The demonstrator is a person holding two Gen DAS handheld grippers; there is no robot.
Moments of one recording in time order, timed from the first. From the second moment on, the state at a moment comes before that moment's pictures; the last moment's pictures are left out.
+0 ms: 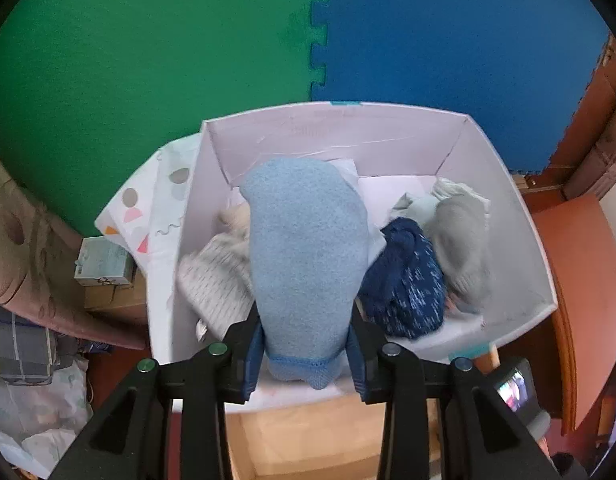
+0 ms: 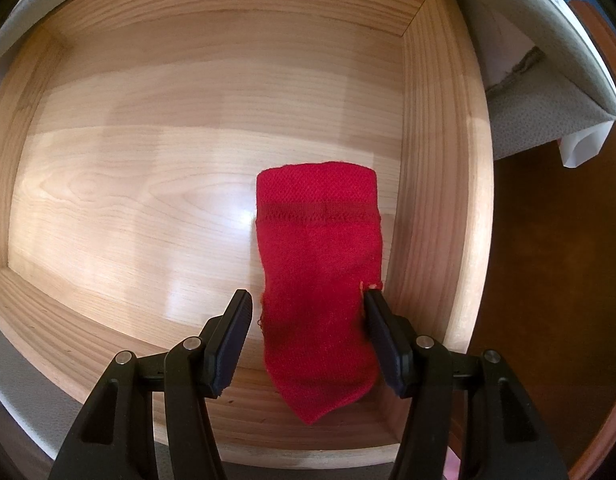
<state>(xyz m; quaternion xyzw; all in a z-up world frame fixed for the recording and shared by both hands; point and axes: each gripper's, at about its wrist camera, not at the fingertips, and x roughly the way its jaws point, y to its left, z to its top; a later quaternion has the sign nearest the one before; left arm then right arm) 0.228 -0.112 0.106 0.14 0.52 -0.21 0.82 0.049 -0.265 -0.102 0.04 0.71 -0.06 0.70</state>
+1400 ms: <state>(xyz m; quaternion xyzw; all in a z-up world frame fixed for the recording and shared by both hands) 0.095 0.028 0.030 0.09 0.53 -0.09 0.84 0.059 -0.232 -0.088 -0.05 0.67 -0.06 0.73</state>
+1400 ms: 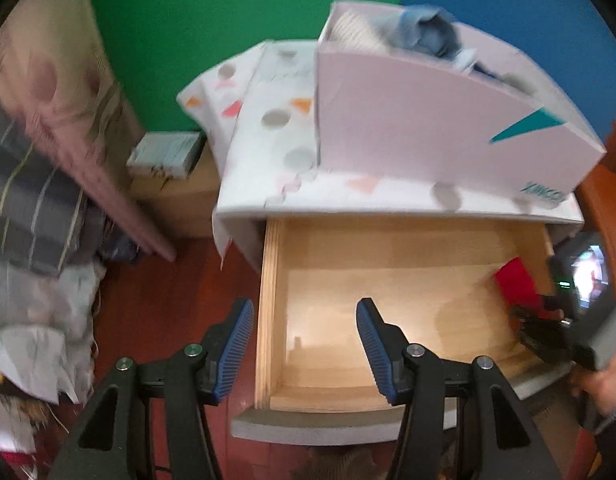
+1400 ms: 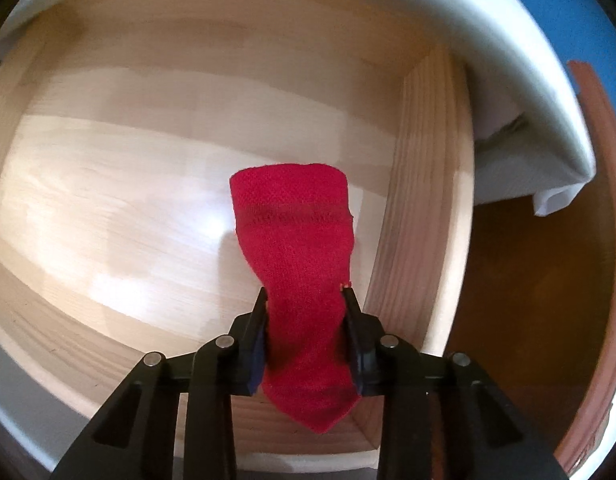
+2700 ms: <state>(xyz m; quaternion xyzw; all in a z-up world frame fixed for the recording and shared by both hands) 0.057 0.000 -0.026 0.11 0.49 -0.05 0.86 0.149 -0.239 0.175 0.08 0.44 0.03 0.89</state>
